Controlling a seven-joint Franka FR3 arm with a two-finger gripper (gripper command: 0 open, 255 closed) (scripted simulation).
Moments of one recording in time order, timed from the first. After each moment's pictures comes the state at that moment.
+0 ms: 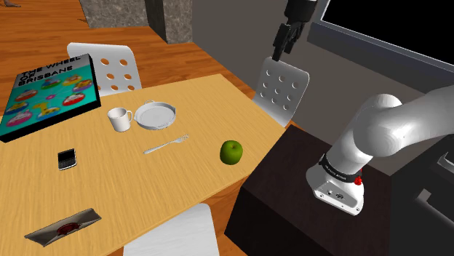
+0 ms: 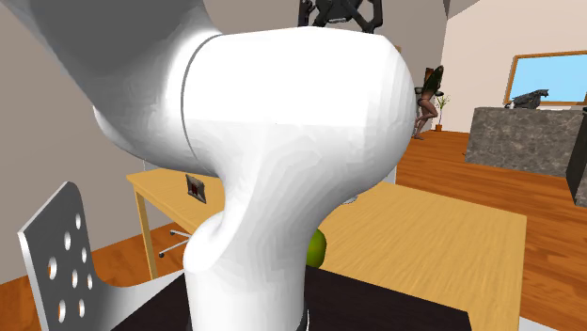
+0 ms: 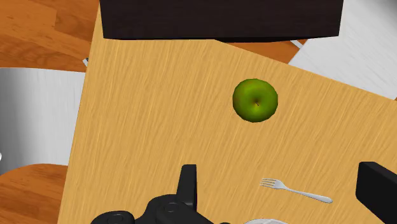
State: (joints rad) arm 0.00 -0.74 0.04 -2.39 0.01 1.72 0.01
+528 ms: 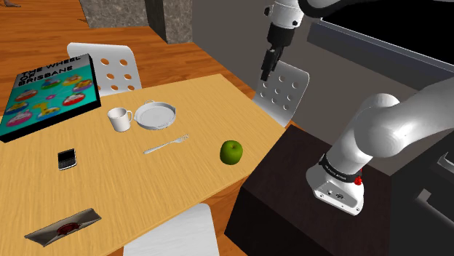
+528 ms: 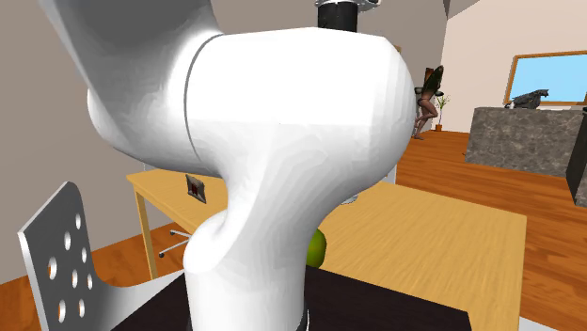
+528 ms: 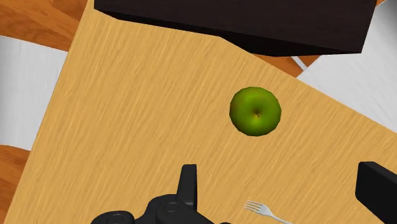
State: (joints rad) arm 0.04 -0.63 0.02 -2.49 0.00 1.88 -0.13
